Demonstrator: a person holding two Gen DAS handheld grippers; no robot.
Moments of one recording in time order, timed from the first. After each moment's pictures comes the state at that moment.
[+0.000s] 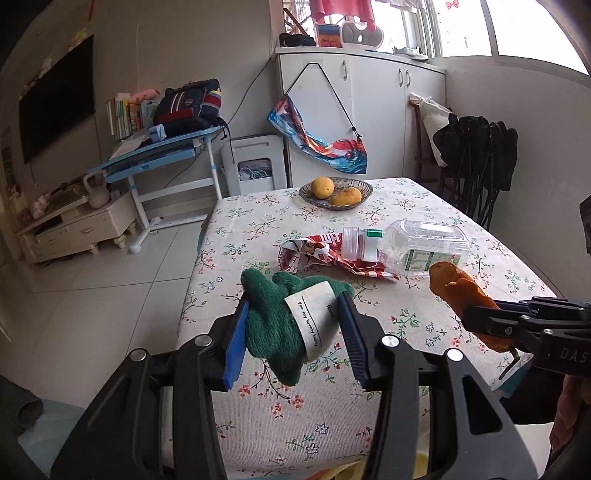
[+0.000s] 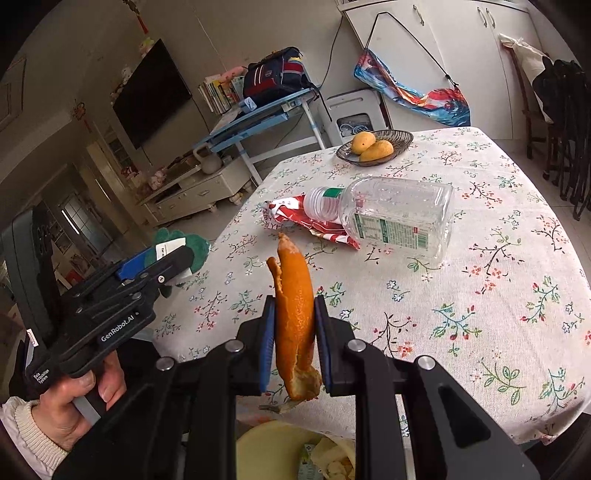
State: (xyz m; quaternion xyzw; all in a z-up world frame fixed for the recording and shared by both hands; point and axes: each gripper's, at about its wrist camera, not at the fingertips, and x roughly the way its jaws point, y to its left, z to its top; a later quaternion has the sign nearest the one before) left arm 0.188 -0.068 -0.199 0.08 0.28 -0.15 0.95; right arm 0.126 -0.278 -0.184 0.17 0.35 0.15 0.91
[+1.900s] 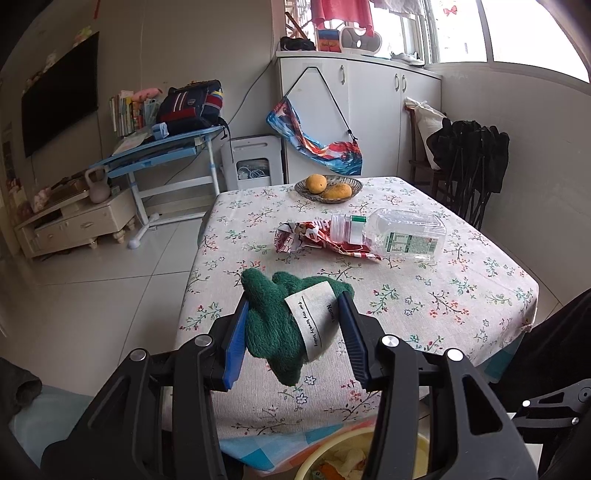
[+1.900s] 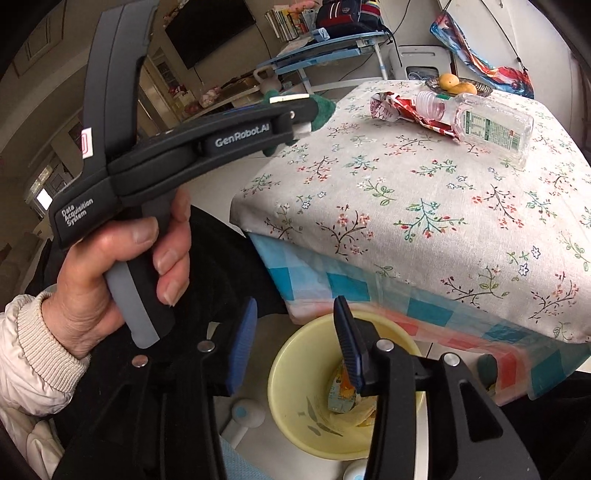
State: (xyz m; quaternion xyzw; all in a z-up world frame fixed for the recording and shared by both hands) left arm 0.166 -0.064 -0.199 0.08 0.27 -0.16 0.95; right arm 0.031 -0.196 -0.204 0.09 0.44 0.25 0.86
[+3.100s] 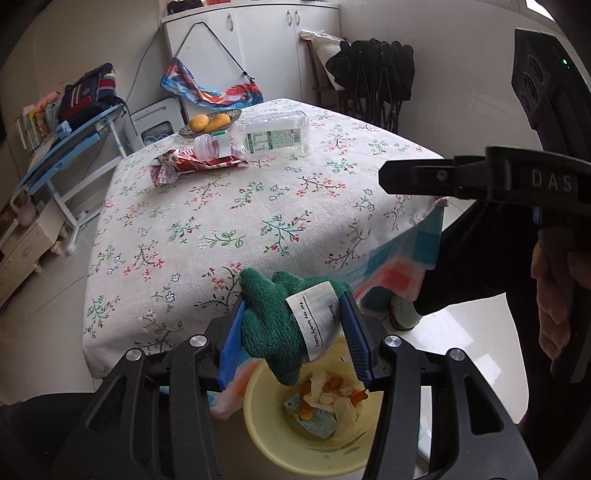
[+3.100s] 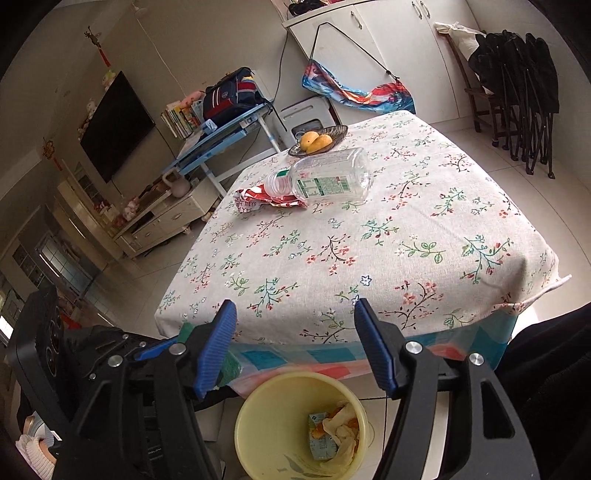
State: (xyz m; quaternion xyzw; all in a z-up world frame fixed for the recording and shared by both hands) left arm 0.077 -0.117 -0.249 0.18 0.36 -0.31 0.86; right arm 0.028 -0.294 -0.189 0.23 0.34 0.06 0.91
